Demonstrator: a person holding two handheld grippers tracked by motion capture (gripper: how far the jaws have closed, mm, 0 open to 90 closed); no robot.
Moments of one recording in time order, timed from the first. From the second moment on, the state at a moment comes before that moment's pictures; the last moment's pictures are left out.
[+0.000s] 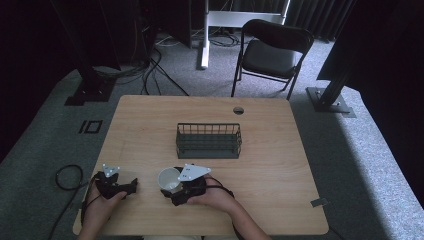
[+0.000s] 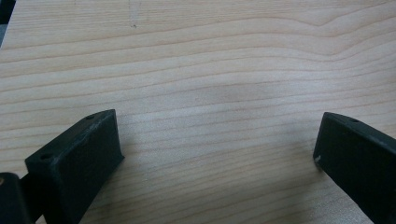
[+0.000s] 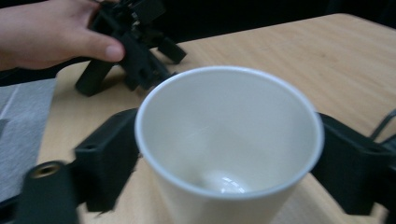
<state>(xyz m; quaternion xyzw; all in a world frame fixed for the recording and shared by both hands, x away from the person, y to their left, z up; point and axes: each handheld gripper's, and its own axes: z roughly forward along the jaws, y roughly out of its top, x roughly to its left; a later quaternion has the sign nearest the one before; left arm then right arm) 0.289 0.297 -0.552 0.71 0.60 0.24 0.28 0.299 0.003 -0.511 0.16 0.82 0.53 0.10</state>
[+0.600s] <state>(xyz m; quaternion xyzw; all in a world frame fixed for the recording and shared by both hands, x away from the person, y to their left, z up) 0.289 0.297 -0.552 0.71 0.60 0.24 0.28 0.302 -0.003 -0.492 0.17 0.83 0.53 0.09</state>
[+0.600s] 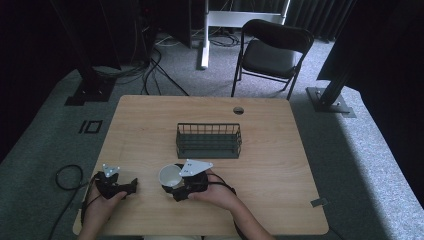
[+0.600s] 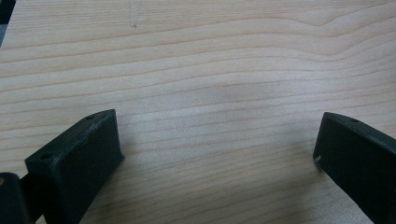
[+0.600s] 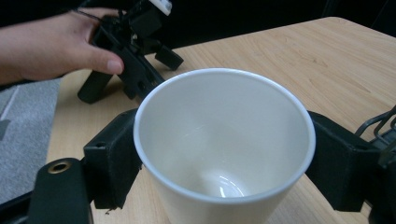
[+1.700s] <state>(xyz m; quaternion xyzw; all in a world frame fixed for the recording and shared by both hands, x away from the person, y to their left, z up) 0.289 0.297 -0.552 0.71 0.60 0.24 0.28 0.328 -0.056 -0.393 0.23 0.76 0.58 0.19</state>
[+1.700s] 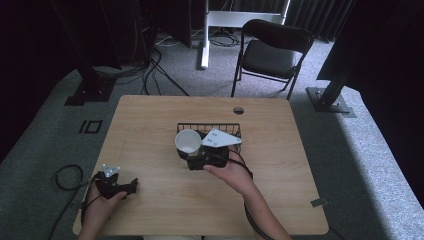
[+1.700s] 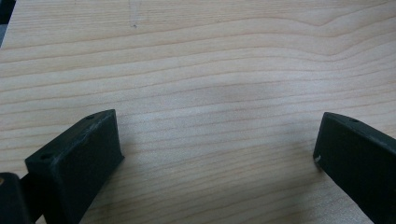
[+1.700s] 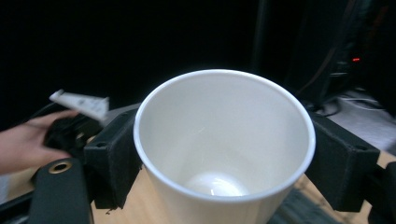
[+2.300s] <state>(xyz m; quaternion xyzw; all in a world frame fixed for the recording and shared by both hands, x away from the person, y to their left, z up) 0.289 0.297 -0.552 0.71 0.60 0.24 0.28 0.376 -0.108 -0.387 0.39 0.69 0.53 0.31</state>
